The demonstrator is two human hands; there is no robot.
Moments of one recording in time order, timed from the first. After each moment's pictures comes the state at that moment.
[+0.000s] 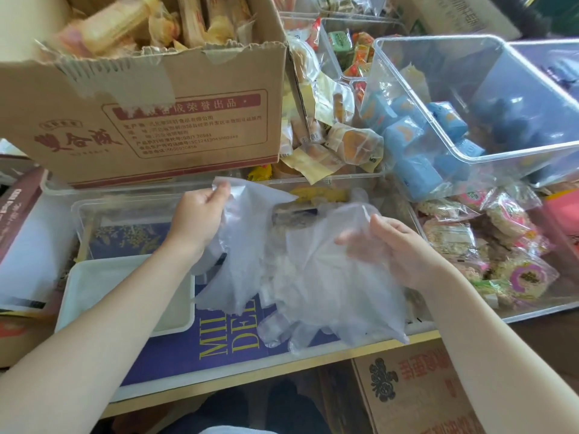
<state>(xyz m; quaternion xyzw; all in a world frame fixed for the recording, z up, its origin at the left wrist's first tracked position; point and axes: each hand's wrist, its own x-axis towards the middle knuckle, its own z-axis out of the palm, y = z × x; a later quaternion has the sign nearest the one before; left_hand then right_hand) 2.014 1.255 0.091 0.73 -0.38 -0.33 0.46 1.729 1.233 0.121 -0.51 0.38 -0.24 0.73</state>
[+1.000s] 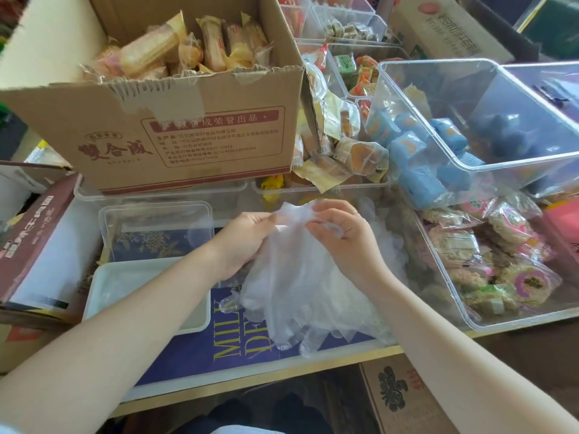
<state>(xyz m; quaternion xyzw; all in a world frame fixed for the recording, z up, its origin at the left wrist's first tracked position) 1.995 1.281 0.110 0.56 -0.42 -0.61 0.36 1.814 1.258 0.119 -0.69 0.50 -0.34 0.39</state>
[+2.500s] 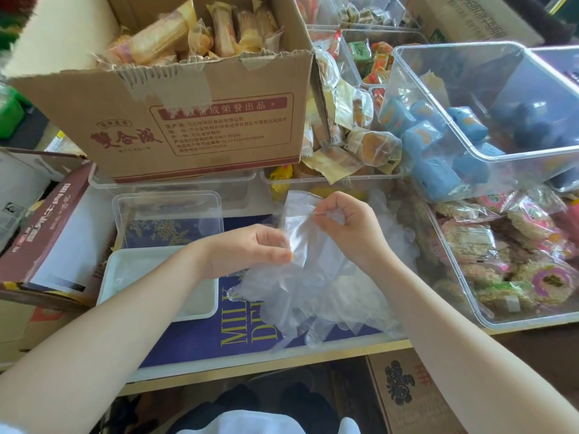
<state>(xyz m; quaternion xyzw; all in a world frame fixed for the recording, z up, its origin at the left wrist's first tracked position) 2.007 1.303 0.127 0.43 -0.57 -0.67 0.20 1.814 1.246 0.116 -0.72 0.49 -0.32 0.38</state>
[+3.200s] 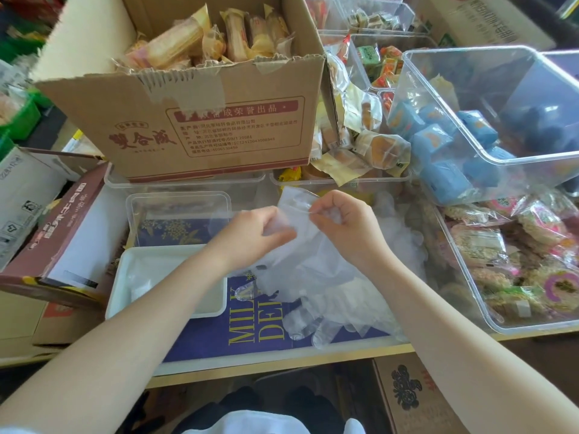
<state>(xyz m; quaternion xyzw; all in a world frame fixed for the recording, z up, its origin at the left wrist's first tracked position) 2.007 1.305 0.120 0.67 -0.63 -0.33 0.22 1.831 1.255 0.129 -0.73 0.48 -0.31 0.38</state>
